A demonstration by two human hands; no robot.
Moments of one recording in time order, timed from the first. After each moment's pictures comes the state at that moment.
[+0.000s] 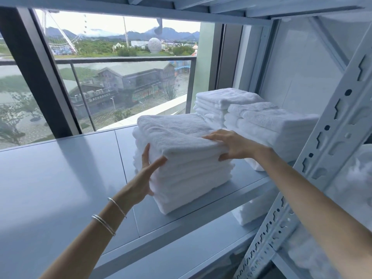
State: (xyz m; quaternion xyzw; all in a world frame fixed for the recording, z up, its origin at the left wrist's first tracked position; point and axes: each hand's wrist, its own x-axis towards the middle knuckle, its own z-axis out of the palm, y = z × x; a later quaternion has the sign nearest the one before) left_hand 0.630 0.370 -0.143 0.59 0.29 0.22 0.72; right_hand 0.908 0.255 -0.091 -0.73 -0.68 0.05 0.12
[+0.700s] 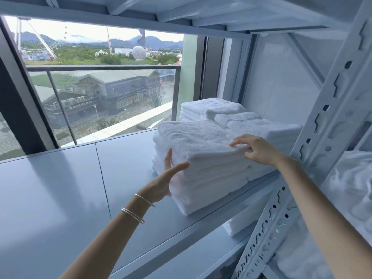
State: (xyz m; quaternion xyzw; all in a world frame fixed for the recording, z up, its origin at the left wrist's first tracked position) left_hand 0.718 0.356 -0.127 0.63 0.25 0.13 0.72; right_hand 0.970 0.194 -0.073 -0.80 -0.56 0.00 0.21
